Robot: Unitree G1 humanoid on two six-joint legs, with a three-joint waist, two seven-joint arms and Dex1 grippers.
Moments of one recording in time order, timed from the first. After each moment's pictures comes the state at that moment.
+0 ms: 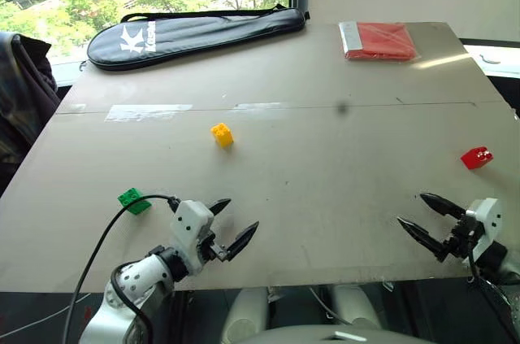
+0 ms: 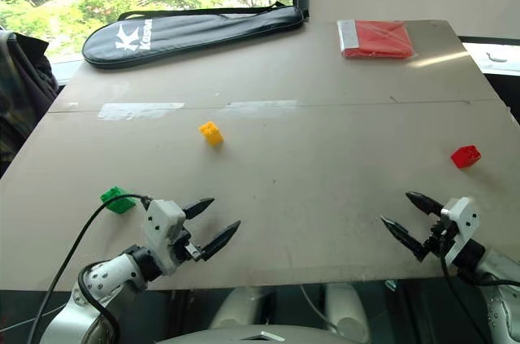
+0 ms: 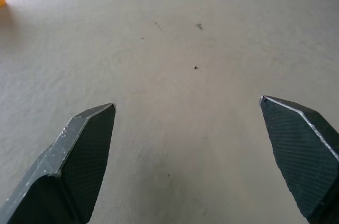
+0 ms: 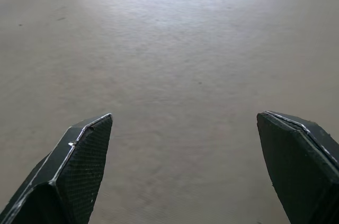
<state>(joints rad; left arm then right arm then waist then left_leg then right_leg) 0.37 0.53 0.07 -0.54 -0.39 0.28 -0.67 0.29 -0.57 -0.33 -0.05 0.51 0.02 0.94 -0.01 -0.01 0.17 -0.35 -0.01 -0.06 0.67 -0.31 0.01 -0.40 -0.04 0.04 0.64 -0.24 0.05</state>
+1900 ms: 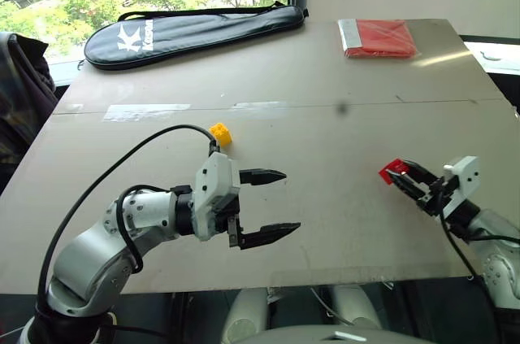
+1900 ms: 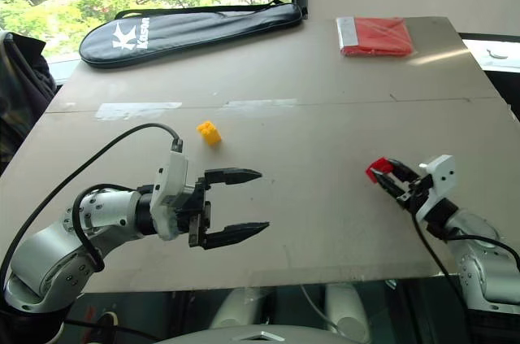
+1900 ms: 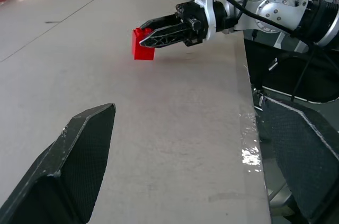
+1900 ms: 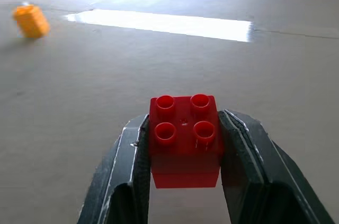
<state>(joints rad) -0.07 0.79 0.03 -0.72 -0.75 0.58 -0.90 0.04 -0.53 -0.15 -0.19 0.50 0.21 0.86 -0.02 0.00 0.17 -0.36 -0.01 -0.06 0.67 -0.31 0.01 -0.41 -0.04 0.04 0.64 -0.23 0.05</state>
